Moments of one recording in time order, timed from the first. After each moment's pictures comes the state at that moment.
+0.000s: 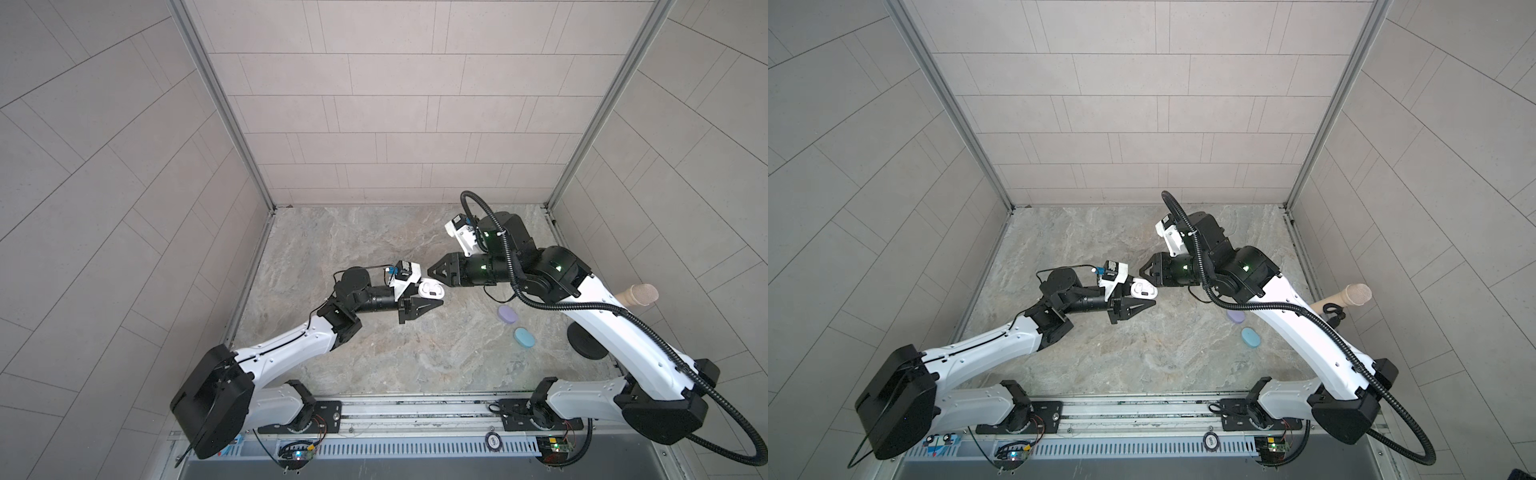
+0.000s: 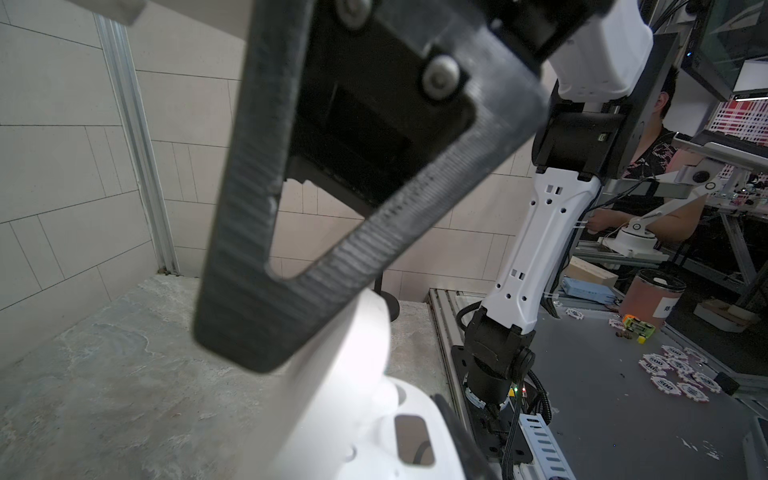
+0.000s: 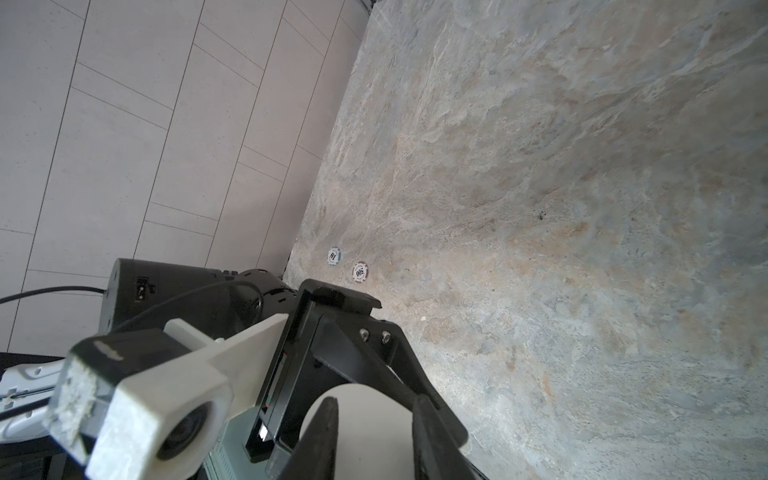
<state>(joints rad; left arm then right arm) -0.73 1.24 0.65 0.65 0.78 -0.09 0.71 1.27 1.53 -0.92 -0.33 0.66</state>
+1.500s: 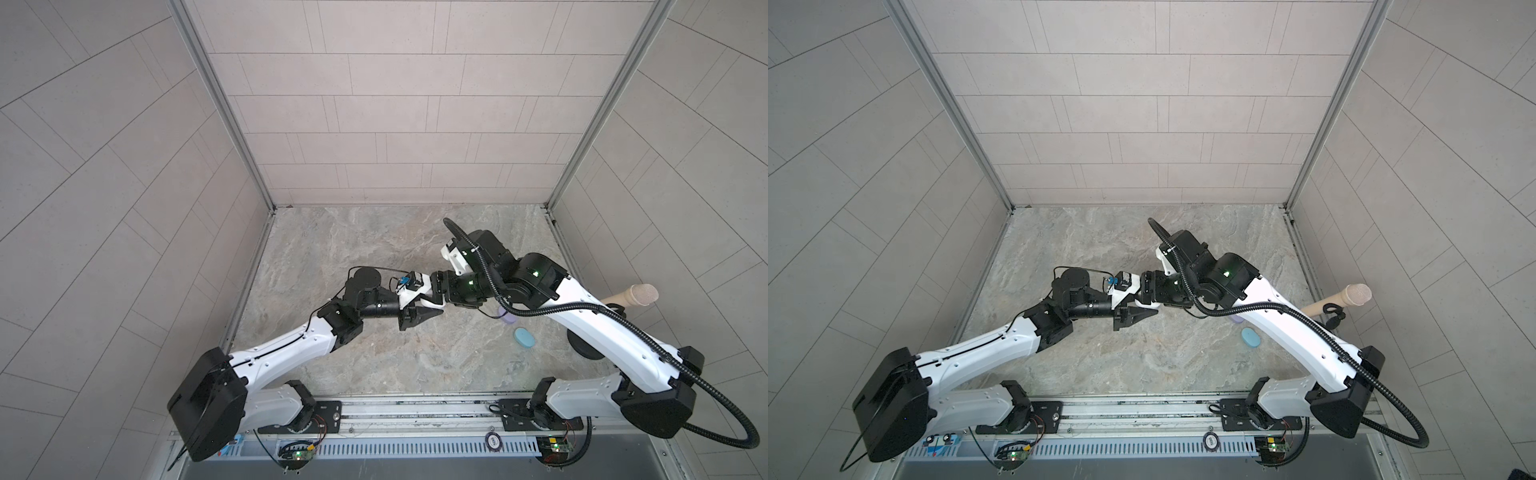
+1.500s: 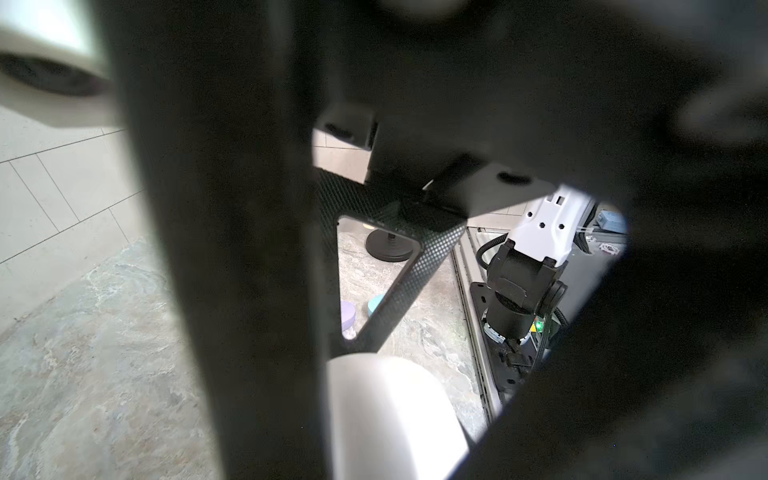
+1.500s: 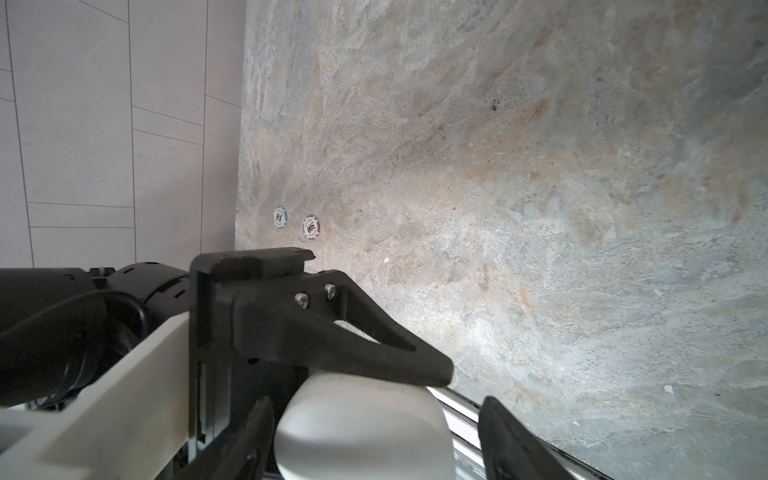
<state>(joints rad) -0.77 1.22 0.68 0.35 0.70 0.11 0.78 1.31 1.45 -1.03 -0.25 0.82</state>
